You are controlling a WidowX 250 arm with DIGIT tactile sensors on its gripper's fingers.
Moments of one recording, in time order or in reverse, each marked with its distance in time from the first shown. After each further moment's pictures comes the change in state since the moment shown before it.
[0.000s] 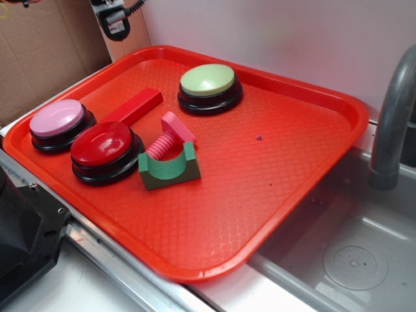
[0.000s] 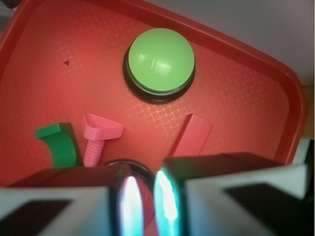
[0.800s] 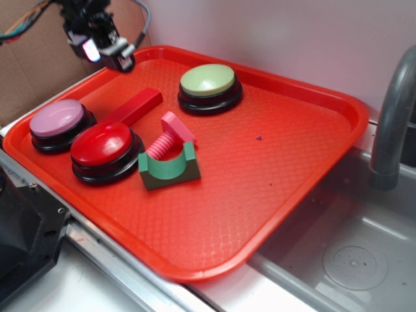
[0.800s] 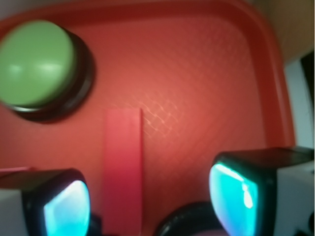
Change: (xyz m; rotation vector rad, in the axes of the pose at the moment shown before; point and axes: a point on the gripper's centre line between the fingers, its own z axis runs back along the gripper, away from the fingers) arm -0.030 0.068 -0.088 -0.002 -0.081 0.489
